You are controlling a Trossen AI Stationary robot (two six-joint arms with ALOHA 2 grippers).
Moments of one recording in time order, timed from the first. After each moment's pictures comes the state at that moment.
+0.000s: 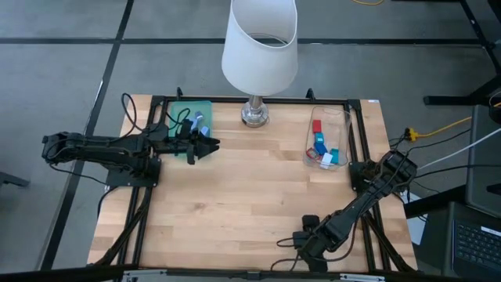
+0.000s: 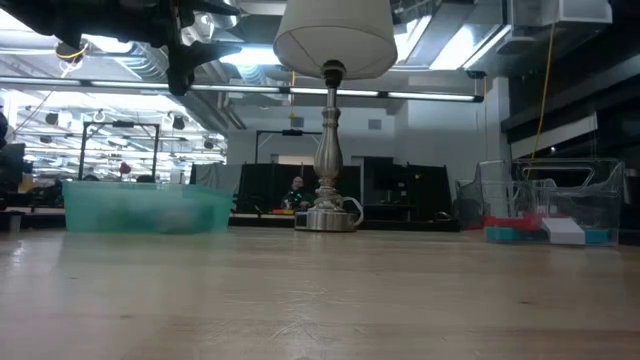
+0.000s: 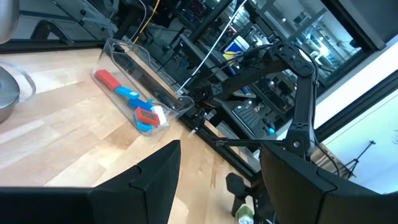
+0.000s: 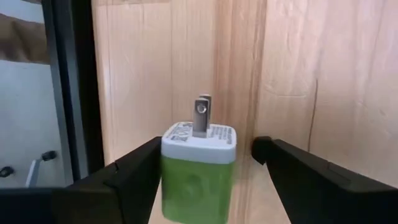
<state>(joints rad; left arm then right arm) 0.13 0.77 0.42 0.31 0.02 -0.75 0.82 1.88 1.10 -0.53 -0.06 0.80</state>
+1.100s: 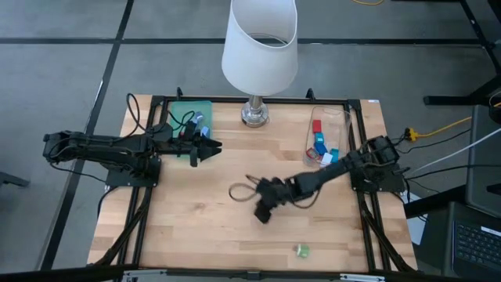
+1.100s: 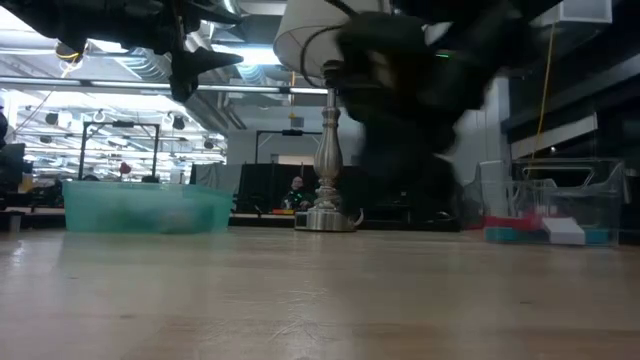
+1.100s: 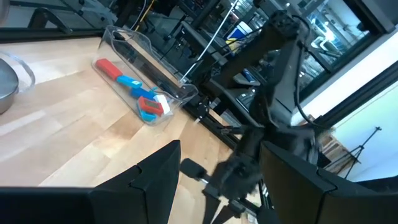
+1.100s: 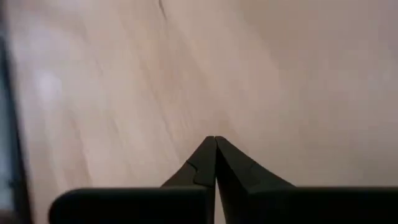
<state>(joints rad) 0.13 0.82 0.42 0.31 0.05 -0.72 0.33 1.90 1.07 -0.08 0.10 0.88</state>
